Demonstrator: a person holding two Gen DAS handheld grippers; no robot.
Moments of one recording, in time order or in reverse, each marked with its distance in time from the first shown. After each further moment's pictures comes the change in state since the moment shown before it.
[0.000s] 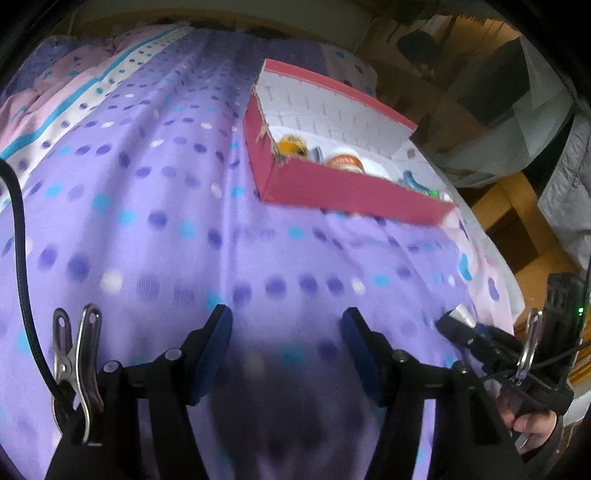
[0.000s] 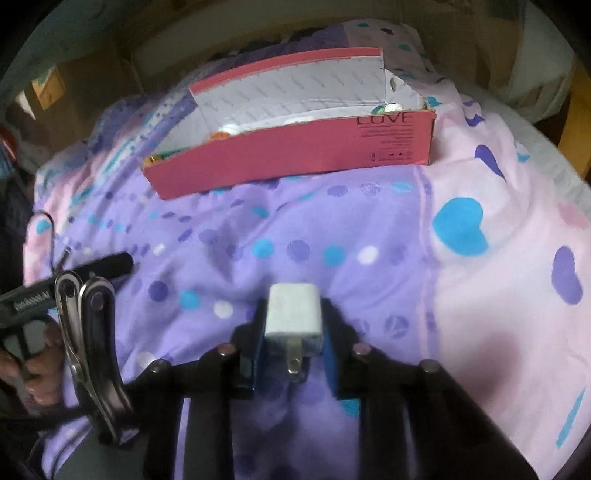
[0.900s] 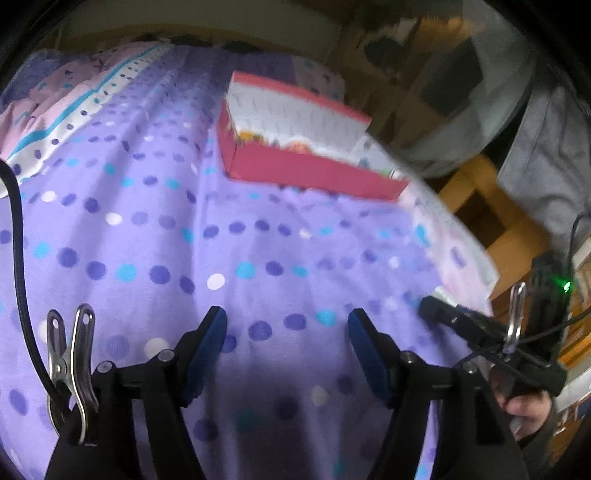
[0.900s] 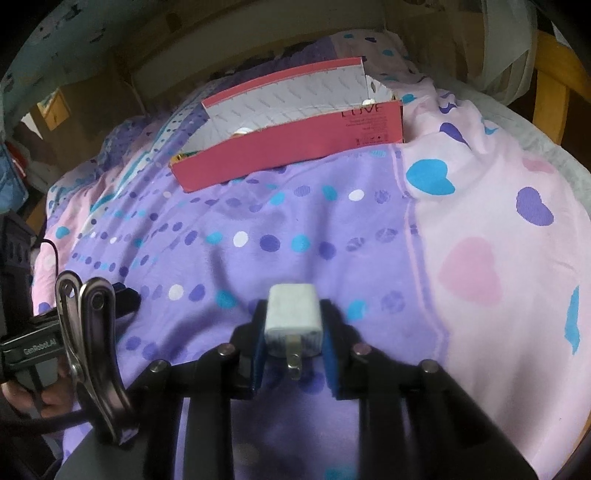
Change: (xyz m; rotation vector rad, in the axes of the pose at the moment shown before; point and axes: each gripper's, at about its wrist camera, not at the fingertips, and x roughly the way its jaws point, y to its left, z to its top) left arm -0.040 -0.012 -0.044 0.037 -0.108 -0.081; right arm -0.039 0.017 -0.045 0.033 -0.075 -0.002
